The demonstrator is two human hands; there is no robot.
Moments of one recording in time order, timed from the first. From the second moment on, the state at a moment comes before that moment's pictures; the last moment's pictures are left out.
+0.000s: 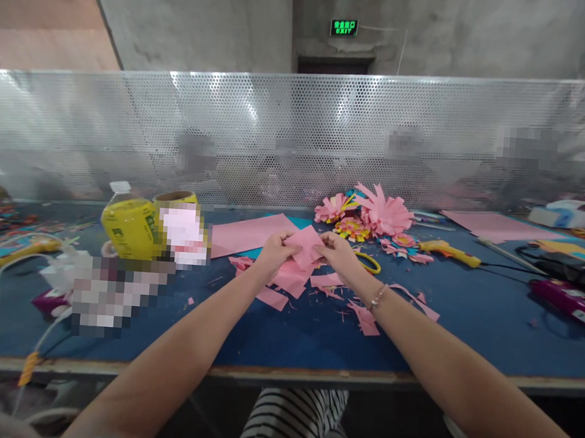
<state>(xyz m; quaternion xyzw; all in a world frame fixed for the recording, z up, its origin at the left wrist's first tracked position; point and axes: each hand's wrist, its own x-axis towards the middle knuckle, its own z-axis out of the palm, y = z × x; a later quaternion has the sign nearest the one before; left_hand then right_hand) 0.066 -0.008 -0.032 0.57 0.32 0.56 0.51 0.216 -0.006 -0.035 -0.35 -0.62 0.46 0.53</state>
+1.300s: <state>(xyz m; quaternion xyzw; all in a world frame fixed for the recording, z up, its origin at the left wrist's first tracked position) 0.068 -0.021 -0.019 0.48 0.32 0.56 0.59 0.231 -0.002 -0.025 -0.38 -0.70 0.17 0.58</state>
